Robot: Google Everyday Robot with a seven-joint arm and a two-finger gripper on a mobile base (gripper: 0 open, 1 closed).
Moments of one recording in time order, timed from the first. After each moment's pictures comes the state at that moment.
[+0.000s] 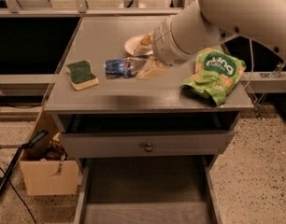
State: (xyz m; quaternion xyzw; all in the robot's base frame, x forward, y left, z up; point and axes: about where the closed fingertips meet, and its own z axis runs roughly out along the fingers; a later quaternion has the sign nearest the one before) arm 0.564 0.003 0.937 -0.75 0.53 -0.02 0.39
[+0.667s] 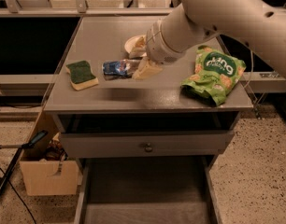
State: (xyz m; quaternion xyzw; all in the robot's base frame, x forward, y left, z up) arm 0.594 0.013 0.914 -0.75 0.55 0.00 0.37
